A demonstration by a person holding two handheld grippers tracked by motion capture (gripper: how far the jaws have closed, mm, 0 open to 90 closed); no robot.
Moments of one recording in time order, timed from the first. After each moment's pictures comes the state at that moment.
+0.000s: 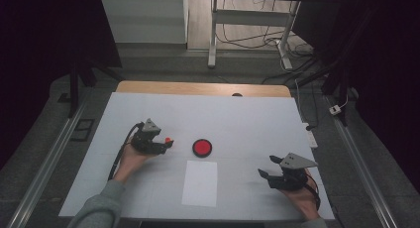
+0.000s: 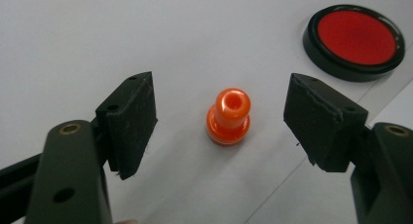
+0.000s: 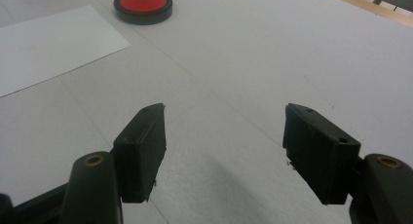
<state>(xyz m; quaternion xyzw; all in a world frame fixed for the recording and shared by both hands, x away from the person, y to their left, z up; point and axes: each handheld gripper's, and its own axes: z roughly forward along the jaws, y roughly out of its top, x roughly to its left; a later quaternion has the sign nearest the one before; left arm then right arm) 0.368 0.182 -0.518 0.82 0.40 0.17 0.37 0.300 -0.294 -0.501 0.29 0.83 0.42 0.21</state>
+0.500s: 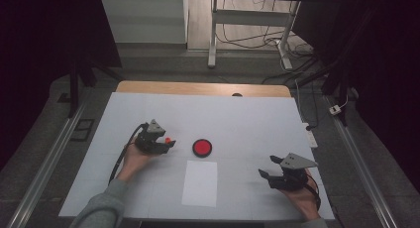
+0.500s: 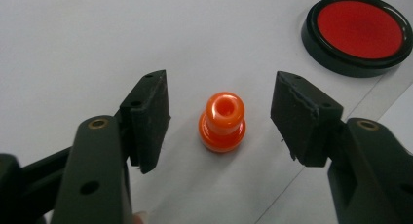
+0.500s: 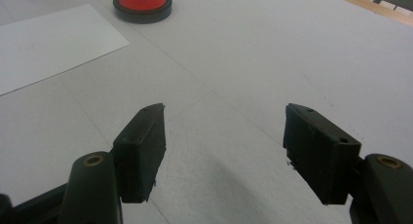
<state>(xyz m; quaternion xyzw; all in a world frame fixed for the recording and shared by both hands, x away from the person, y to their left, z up) 0.373 0.174 -0.524 0.83 0.39 0.17 0.36 0.300 -0.295 -0.501 0.29 0.83 0.42 0.21</state>
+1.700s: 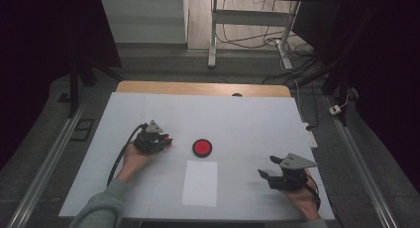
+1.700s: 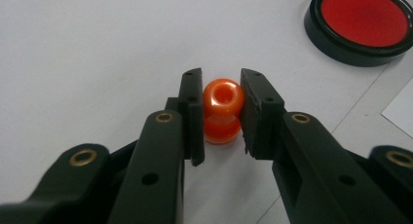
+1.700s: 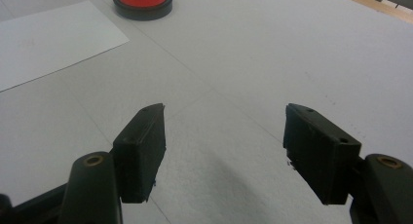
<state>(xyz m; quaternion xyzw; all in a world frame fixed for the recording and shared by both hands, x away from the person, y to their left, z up) 0.375 0.178 -0.530 0.84 0.38 0.15 0.36 0.300 -0.295 -0.502 0.28 0.84 0.42 0.21</state>
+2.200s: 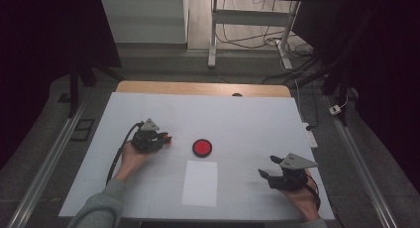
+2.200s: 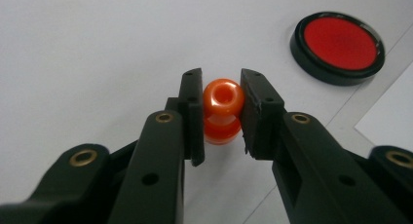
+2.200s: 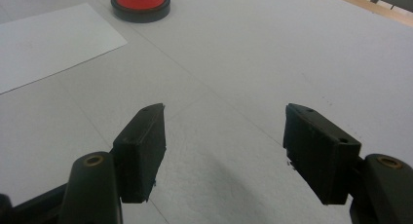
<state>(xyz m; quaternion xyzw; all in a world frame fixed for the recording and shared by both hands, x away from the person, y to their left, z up) 0.372 0.185 -0.521 0.82 0.39 0.14 0.39 0.300 -0.295 -0.501 0.29 0.83 0.42 0.22</state>
